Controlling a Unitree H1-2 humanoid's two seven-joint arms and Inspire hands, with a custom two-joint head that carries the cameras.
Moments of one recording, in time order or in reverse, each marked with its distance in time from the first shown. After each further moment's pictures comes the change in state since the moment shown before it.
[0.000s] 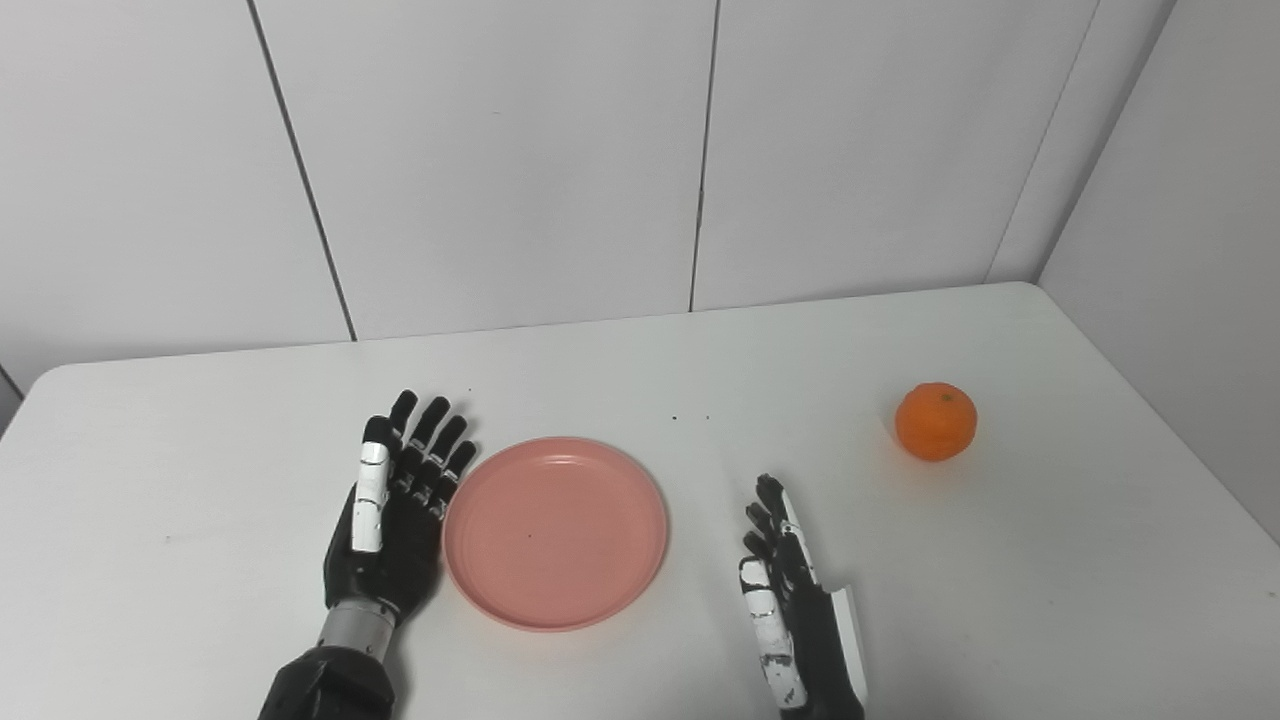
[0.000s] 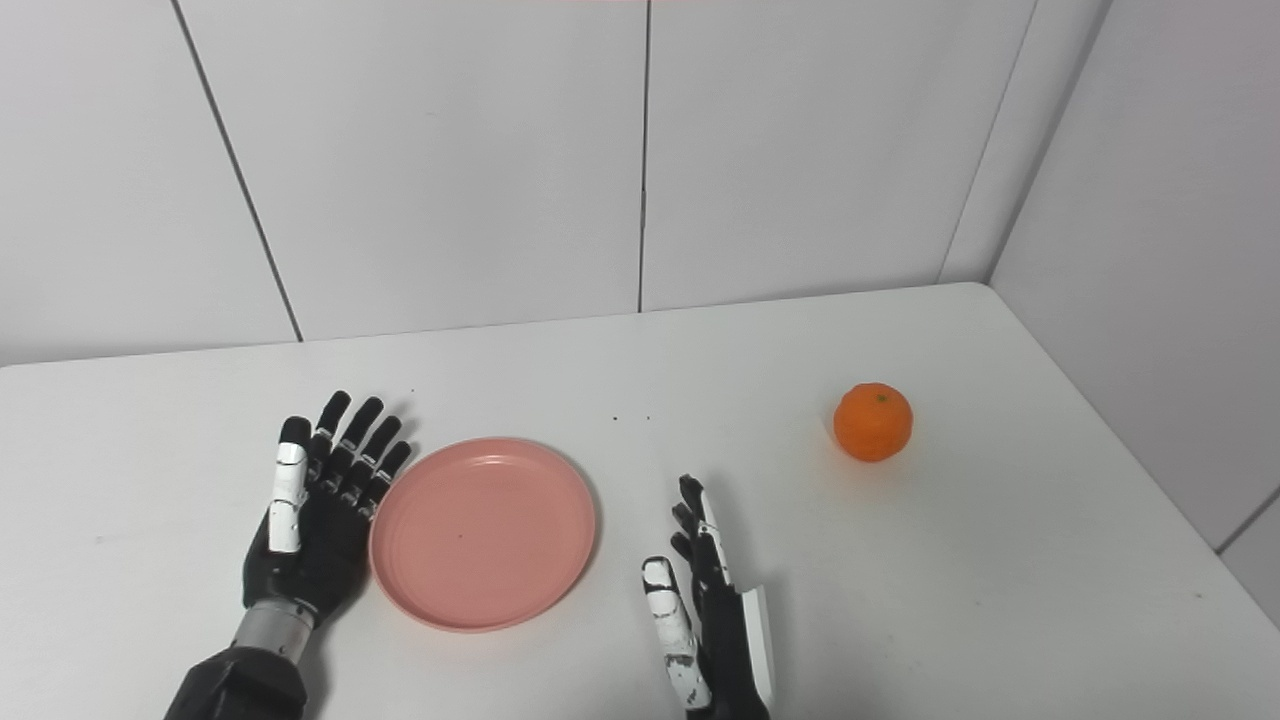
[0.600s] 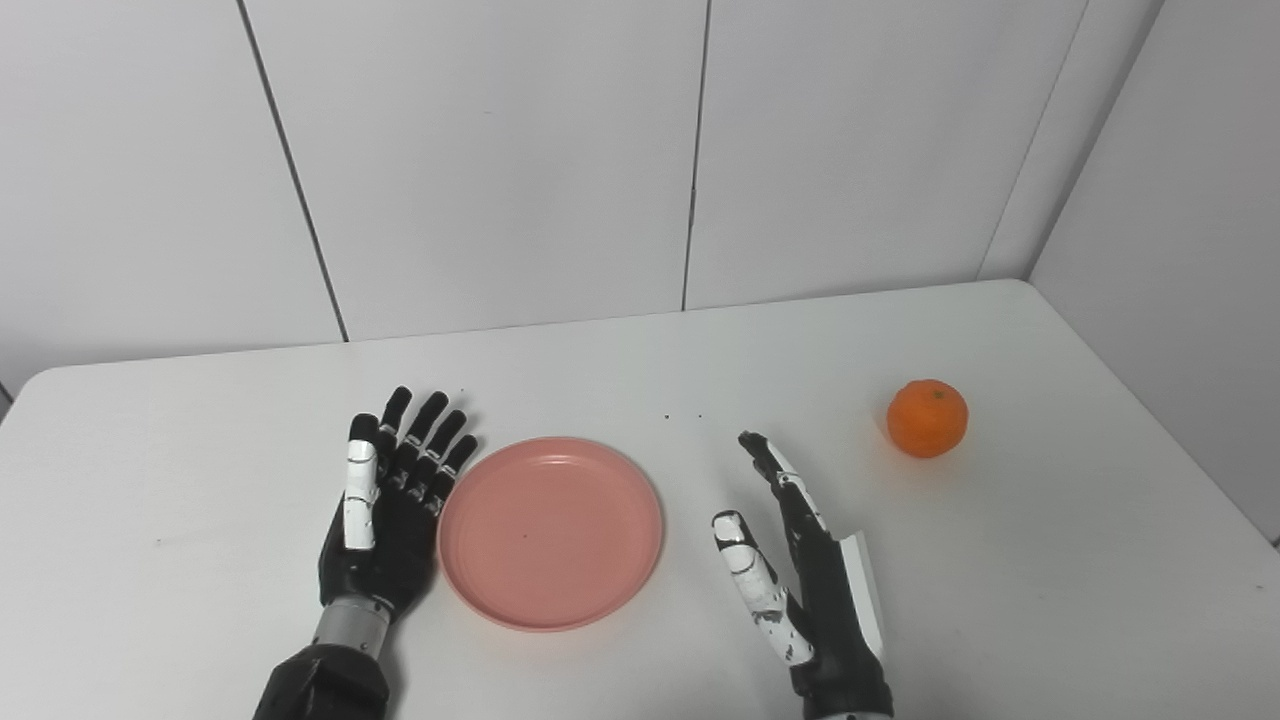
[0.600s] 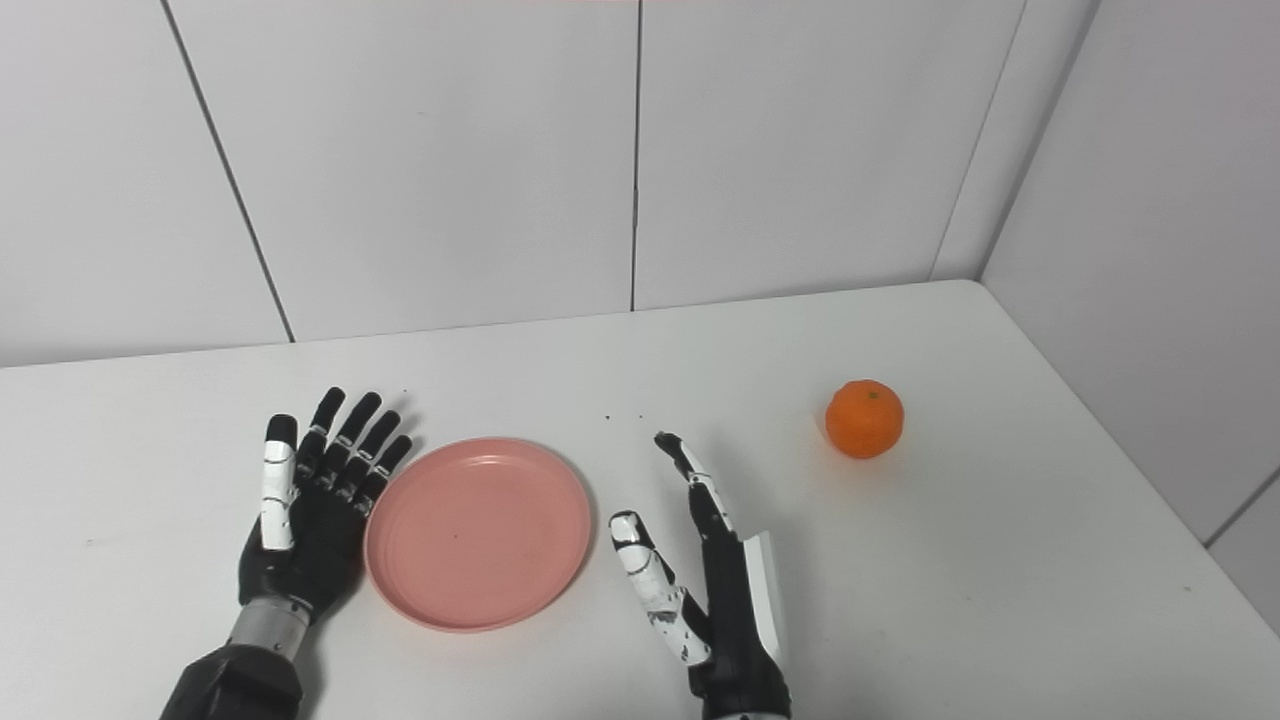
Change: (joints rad) left arm -0.013 0.001 0.021 0.045 -0.012 -0.045 -0.033; right arm -0.043 -0.016 -0.037 -0.305 -0.203 0.330 0.126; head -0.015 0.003
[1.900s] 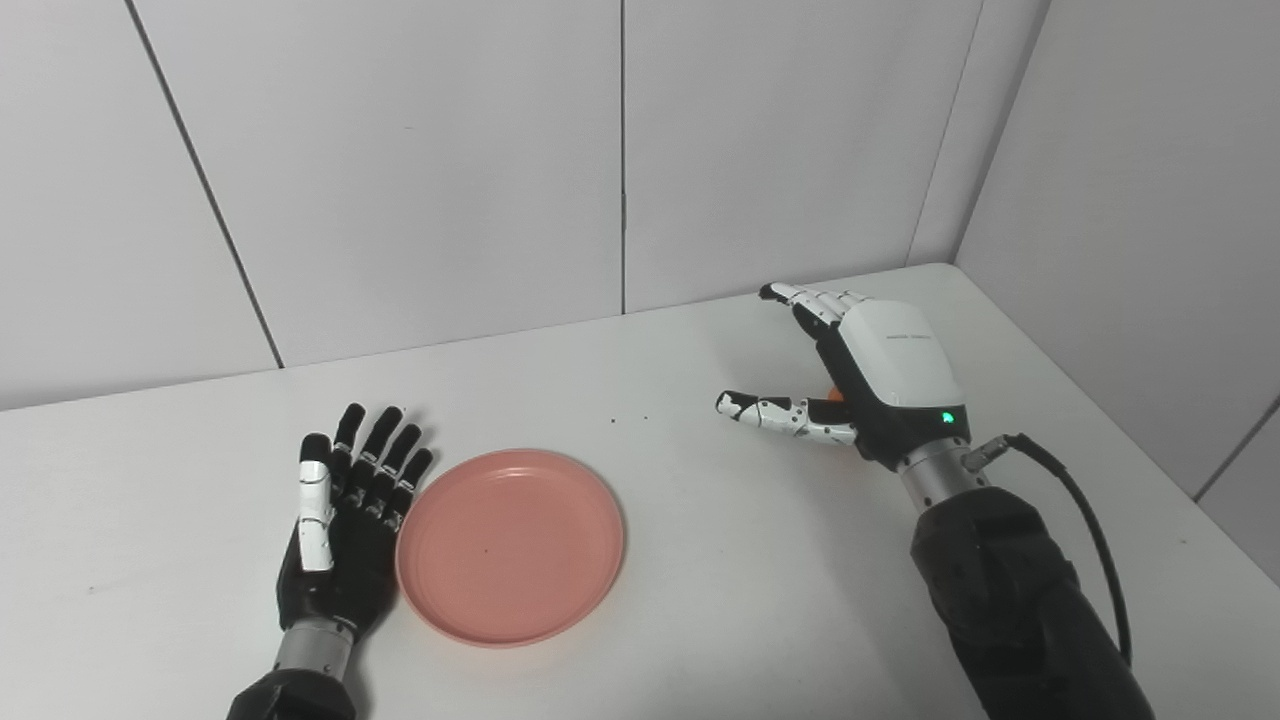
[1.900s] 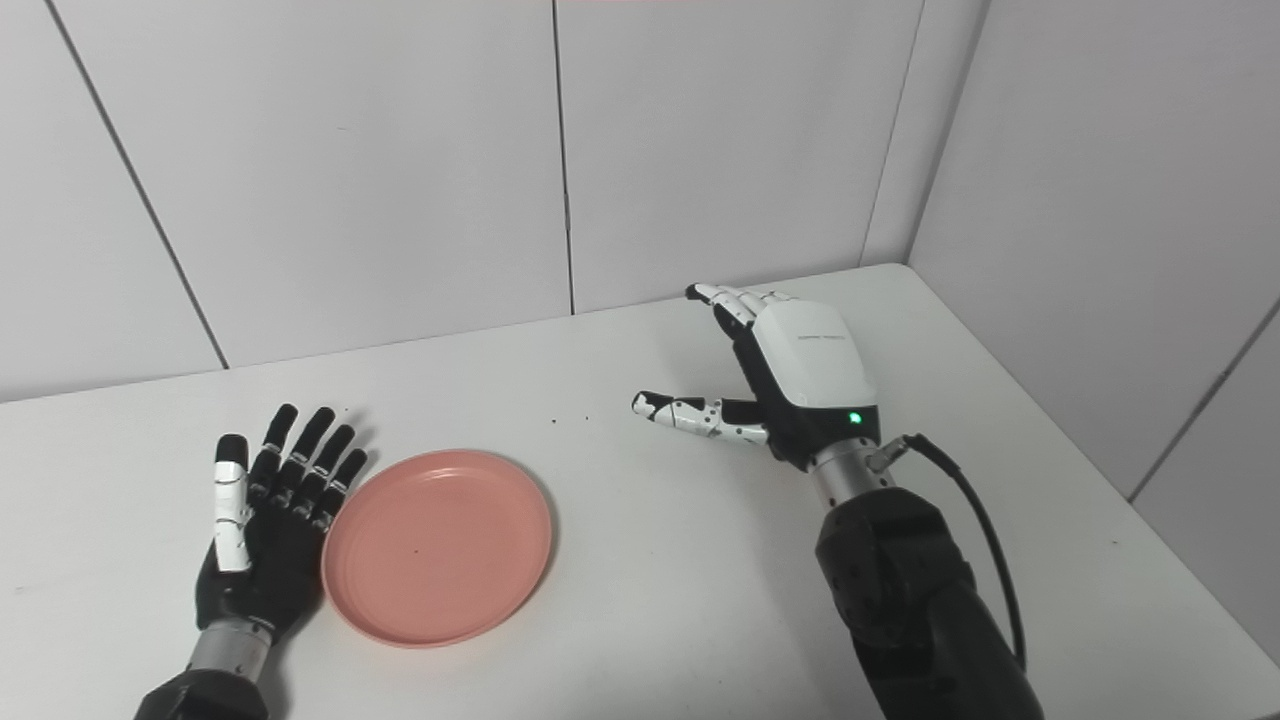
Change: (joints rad) left arm -0.011 0.010 0.003 0.024 -0.005 -0.002 -0.005; right arm -0.439 -0.492 -0.194 0.130 -0.499 0.125 0.399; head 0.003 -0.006
